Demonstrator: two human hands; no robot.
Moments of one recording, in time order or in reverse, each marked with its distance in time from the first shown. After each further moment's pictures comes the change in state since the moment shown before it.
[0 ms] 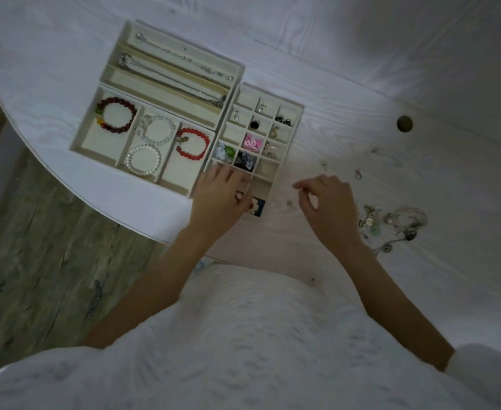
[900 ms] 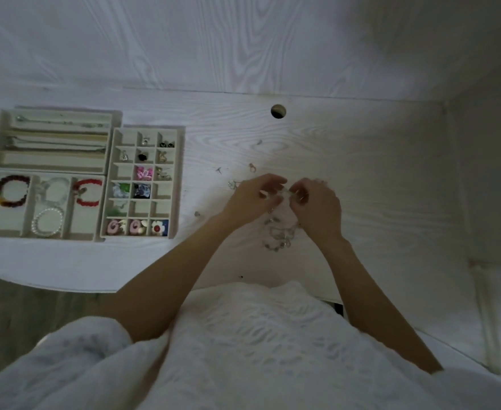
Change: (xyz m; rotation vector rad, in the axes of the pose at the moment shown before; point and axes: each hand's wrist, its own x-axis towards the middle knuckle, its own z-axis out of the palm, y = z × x) left_hand 0.057 0.202 0.082 -0.715 -0.577 0.082; right_hand -0.074 0.127 -0.066 0.138 0.164 0.535
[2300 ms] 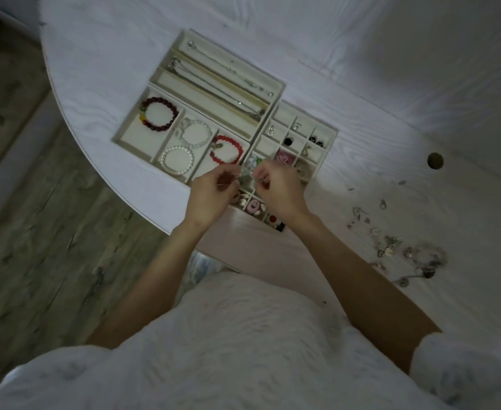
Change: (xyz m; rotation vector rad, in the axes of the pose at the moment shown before) left_hand -0.169 -0.117 -0.183 -0.131 0.700 -0.430; right_hand 0.001 -0.232 0.174 0.078 -0.519 -0.509
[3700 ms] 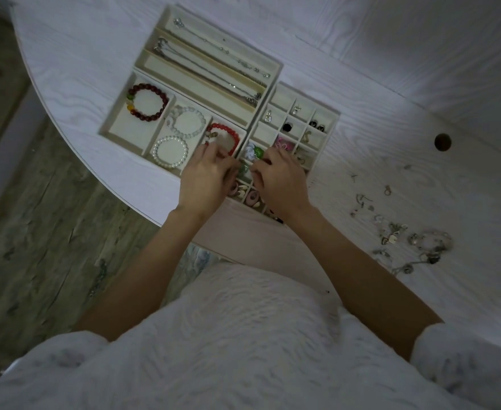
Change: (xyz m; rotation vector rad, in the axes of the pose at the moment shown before) left_hand 0.021 -0.014 -0.001 0.684 0.109 0.474; right_hand 0.002 0.018 0.017 -0.445 0.220 -0.236
